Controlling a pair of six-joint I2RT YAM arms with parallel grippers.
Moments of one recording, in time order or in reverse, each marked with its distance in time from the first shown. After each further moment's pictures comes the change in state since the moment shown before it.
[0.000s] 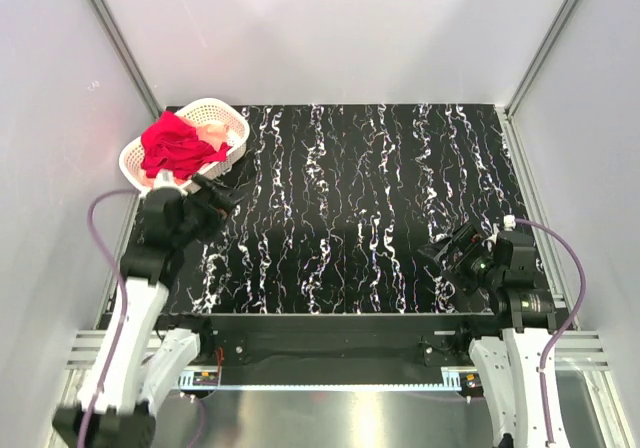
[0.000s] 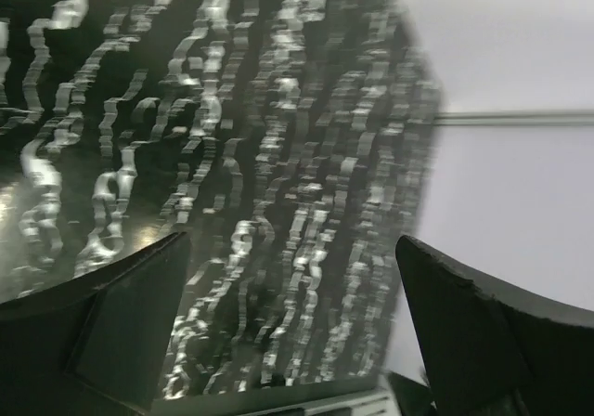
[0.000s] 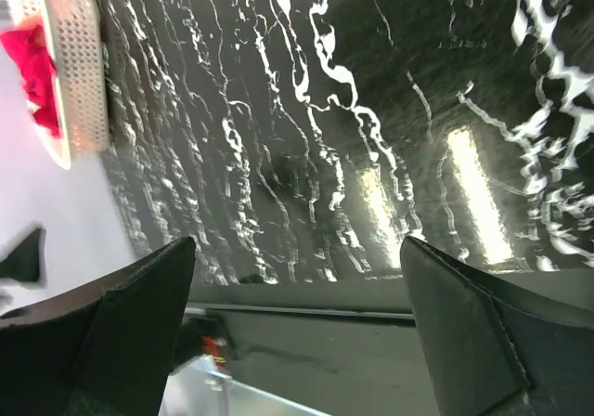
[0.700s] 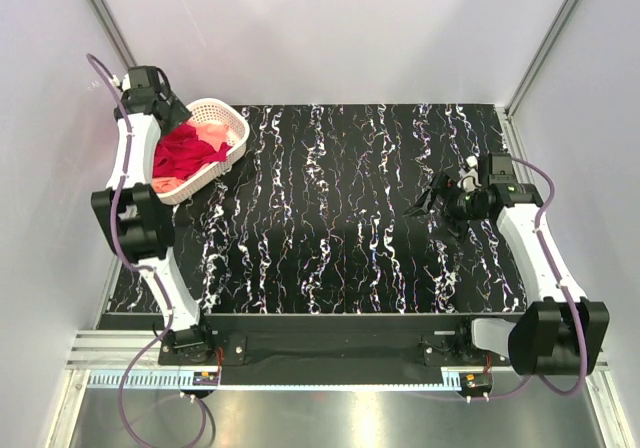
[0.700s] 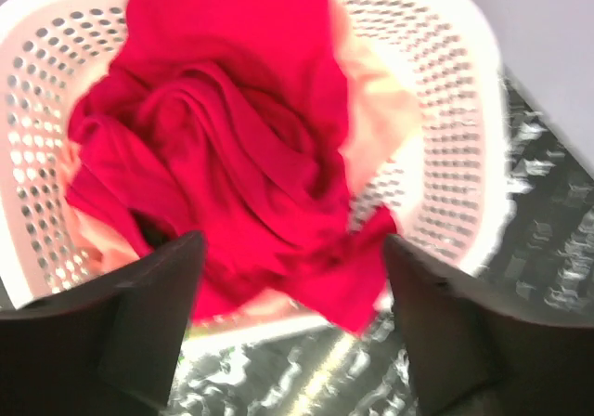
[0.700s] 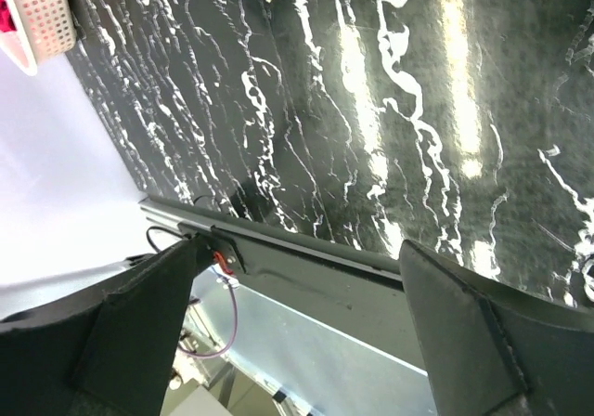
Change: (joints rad) left arm 0.297 1.279 1.154 -0.175 -0.331 0.504; right arm 0.031 0.796 0.431 -0.012 -0.193 -0.263
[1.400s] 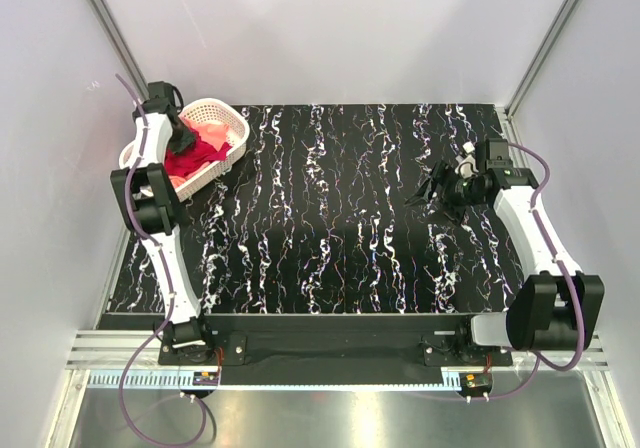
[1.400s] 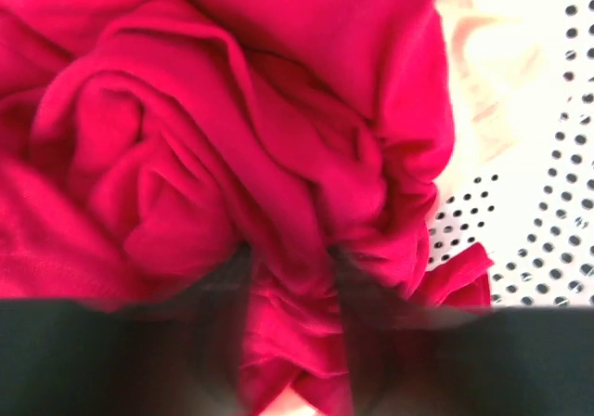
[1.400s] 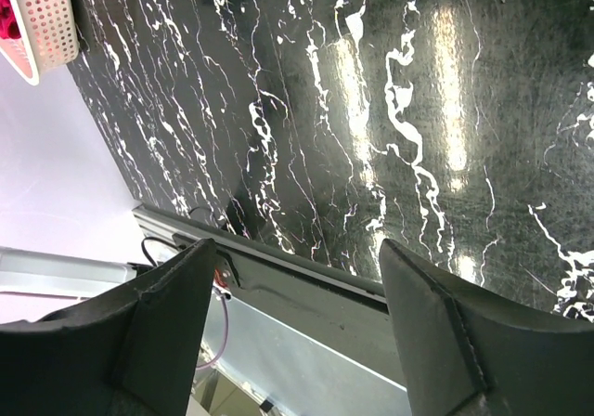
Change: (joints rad) left arm 0.023 0.351 0.216 -0.132 0.058 -0.014; right arm 0.000 0.134 0.098 0.046 -0.002 -0.043
